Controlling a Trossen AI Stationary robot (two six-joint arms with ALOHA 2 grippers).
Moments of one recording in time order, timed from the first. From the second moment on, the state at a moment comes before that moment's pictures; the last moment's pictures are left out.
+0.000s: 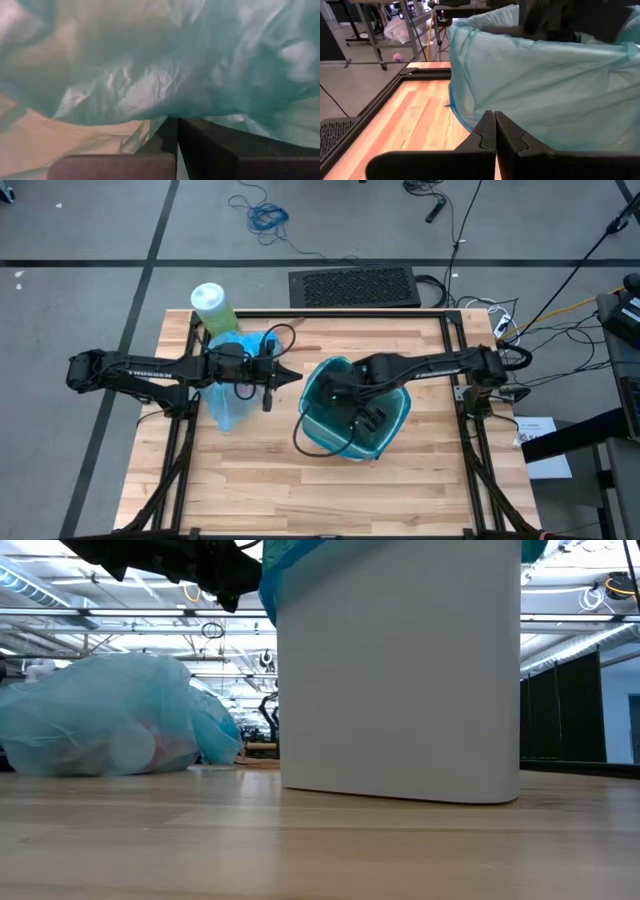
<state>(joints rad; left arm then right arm) 0.11 1.07 0.64 0.25 0.13 0.06 0.11 1.86 1.82 -1.22 -0.01 -0.72</state>
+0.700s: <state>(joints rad) 0.11 1.07 0.64 0.28 0.13 0.07 0.11 1.90 1.82 -1.26 -0.05 -0.67</state>
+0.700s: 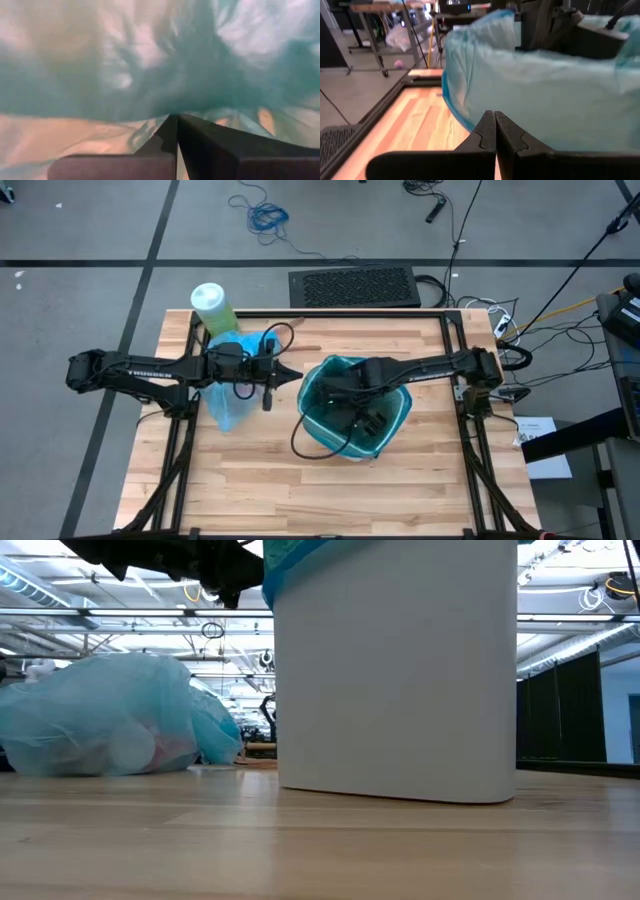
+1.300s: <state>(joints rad) 0.12 1.05 0.64 0.52 0.24 0.11 0.11 1.89 1.83 -1.26 -0.03 -0.61</state>
